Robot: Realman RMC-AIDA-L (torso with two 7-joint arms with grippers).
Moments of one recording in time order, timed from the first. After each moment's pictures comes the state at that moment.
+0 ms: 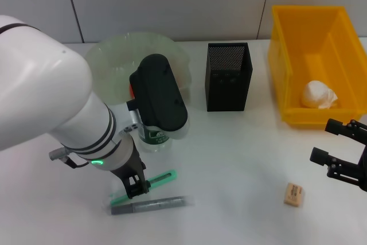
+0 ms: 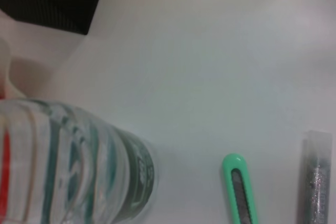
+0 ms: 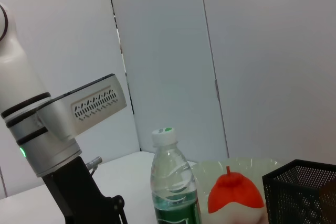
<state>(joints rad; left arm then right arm) -0.62 -2.08 1.87 1.37 2.71 1.40 -2.51 0.18 2.07 2.41 0.76 1.47 -1.66 1.18</state>
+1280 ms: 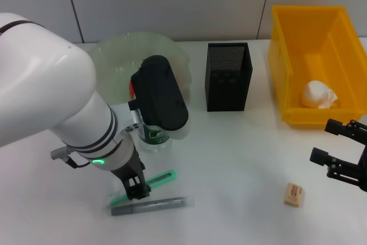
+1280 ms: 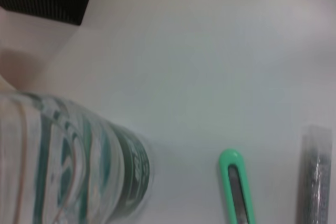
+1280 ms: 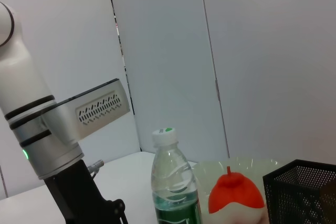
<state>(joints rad) -0.65 -2.08 1.86 1.33 2.70 1.41 -2.50 0.18 2.07 2.41 0.76 1.47 -1.66 1.18</state>
